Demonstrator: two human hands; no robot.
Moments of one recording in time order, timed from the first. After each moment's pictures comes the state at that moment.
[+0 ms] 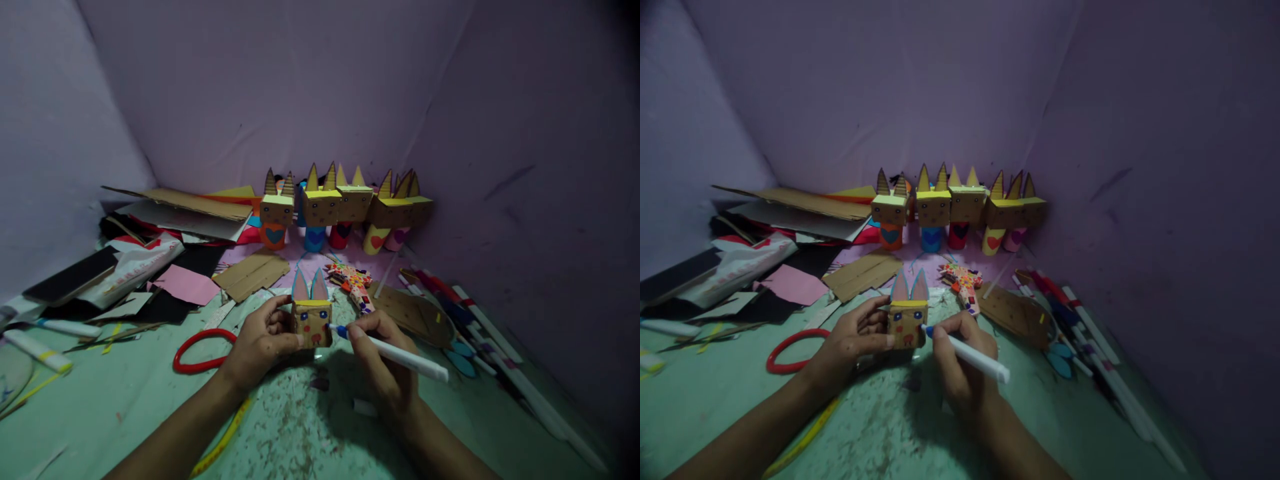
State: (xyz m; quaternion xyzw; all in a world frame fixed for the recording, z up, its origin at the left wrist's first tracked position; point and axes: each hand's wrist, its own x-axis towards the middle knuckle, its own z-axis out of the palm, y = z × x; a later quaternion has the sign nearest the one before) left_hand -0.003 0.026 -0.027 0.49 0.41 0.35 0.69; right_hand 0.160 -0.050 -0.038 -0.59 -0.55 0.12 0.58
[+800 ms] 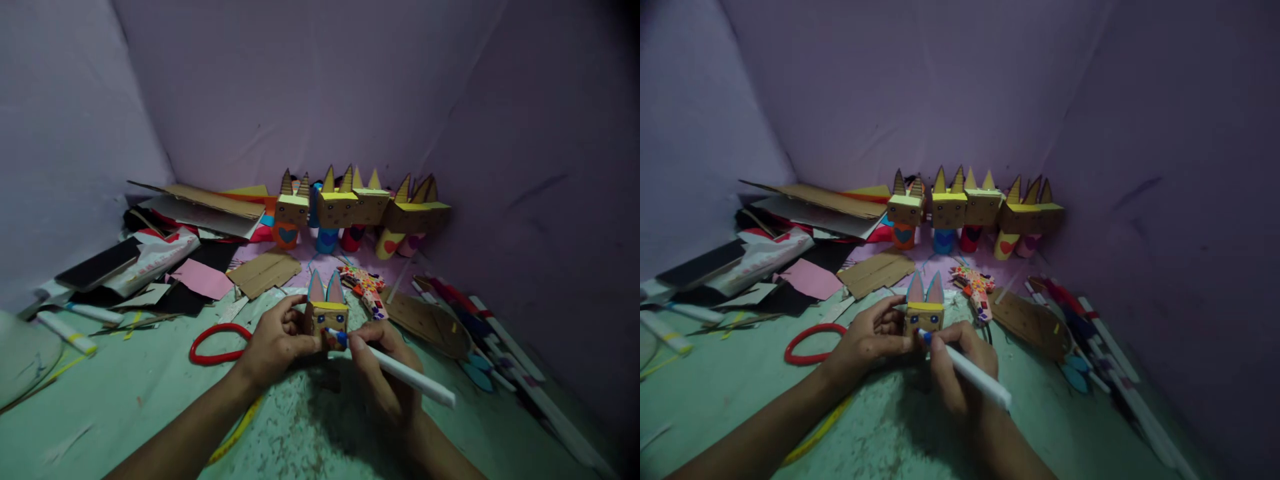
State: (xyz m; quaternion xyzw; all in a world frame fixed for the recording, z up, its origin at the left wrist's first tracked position) left_hand -0.002 0.025 -0.029 0.48 0.39 0.35 0.70; right_hand 0.141 -0.051 -0.042 -0.58 -0.55 0.13 0.59
